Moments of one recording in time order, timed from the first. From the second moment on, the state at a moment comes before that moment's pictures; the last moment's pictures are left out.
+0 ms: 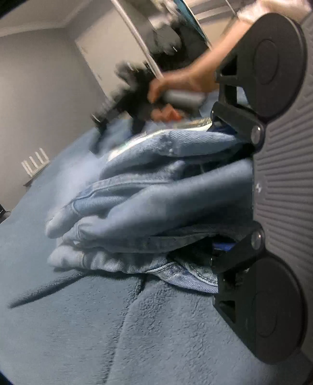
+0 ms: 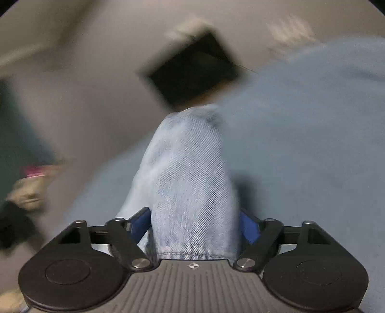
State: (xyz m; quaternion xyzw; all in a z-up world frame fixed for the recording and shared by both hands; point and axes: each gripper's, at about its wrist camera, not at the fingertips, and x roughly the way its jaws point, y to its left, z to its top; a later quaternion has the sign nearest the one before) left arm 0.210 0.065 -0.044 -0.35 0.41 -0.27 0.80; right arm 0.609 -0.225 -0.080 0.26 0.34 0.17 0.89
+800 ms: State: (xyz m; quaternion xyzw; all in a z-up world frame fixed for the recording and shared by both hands) left arm 0.149 0.045 -0.010 -0.10 0.33 -0.11 0.93; right arm 0.356 -0.185 -0.062 0.10 0.29 0.19 0.93
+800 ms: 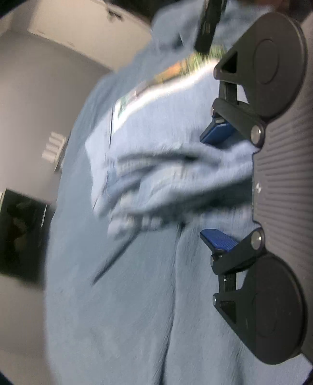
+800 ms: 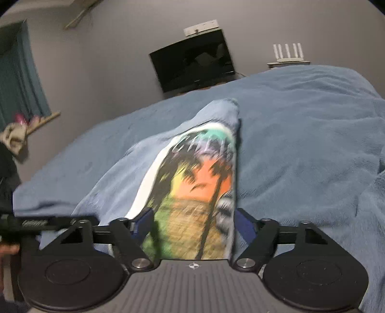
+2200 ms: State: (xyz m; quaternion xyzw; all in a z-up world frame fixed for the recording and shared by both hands) left arm 0.136 -0.006 -0.006 -0.07 0.32 -0.15 0.93; right arm 0.344 -0.147 -0.085 0.00 0.25 0.20 0.95
